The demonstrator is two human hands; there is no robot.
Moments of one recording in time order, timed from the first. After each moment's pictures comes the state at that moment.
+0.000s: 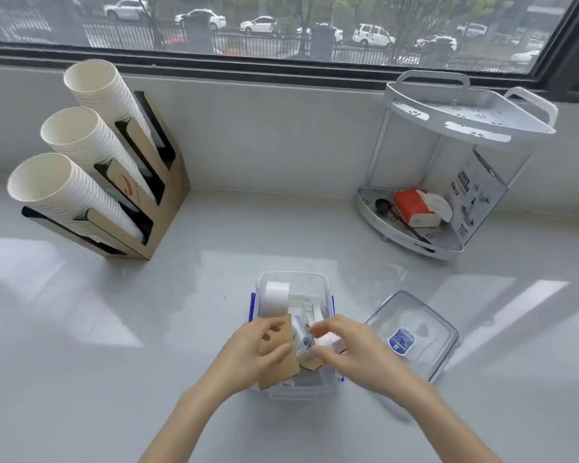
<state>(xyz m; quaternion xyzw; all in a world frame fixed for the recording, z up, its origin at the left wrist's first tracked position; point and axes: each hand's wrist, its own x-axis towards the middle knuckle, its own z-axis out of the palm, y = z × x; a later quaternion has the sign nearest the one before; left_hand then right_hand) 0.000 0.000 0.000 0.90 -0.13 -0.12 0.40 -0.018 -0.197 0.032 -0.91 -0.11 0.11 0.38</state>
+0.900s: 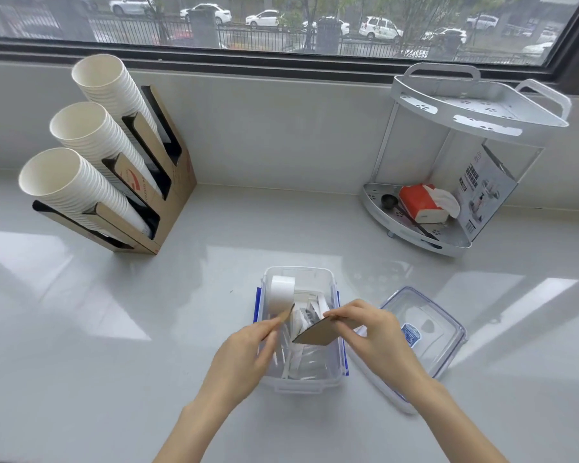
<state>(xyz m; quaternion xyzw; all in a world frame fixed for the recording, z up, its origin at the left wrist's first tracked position) -0.020 0.005 0.000 0.92 -0.12 0.02 0.38 -0.023 -0.200 0.042 -0.90 -0.06 -0.03 0.43</state>
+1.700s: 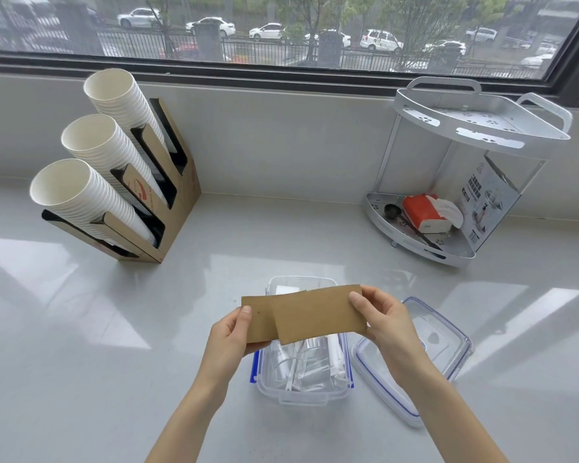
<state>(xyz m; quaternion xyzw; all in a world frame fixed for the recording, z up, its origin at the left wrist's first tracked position) -0.006 0.012 0.033 0.69 0.13 -0.05 0.71 -0.001 -0.196 0.053 -0.69 0.12 0.02 0.71</state>
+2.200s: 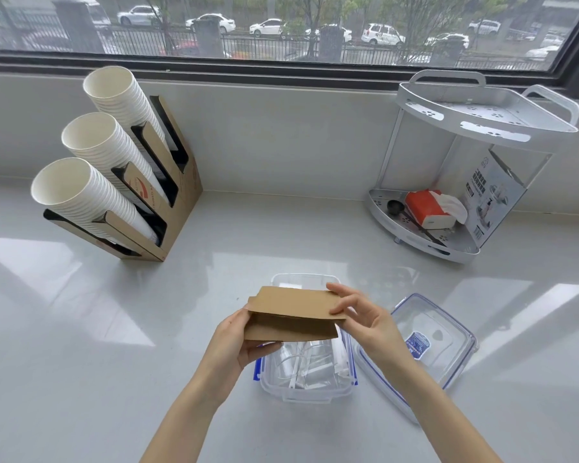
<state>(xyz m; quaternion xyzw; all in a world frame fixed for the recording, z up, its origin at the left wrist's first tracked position) -0.002 0.016 0.035 0.59 0.14 -0.15 0.78 -0.002 -0.189 0.034 -0.70 -0.04 0.05 0.71</state>
